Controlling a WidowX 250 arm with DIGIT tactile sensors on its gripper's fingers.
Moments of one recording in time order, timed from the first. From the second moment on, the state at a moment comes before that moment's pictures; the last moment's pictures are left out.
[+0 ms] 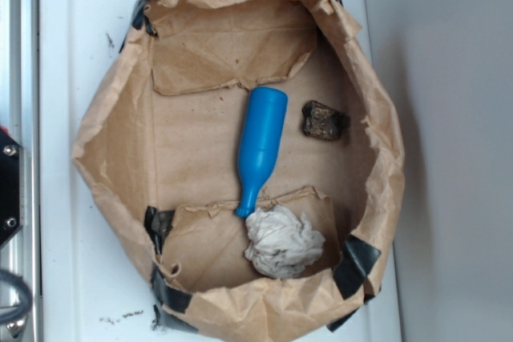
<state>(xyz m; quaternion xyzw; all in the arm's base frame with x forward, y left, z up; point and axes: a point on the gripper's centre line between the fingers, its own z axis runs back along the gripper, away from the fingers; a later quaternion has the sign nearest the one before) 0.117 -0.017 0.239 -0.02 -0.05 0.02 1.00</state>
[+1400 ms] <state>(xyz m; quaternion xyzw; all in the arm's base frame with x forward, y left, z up) 0.290 -0.005 0.107 -0.01 -0.12 -0.28 0.95</state>
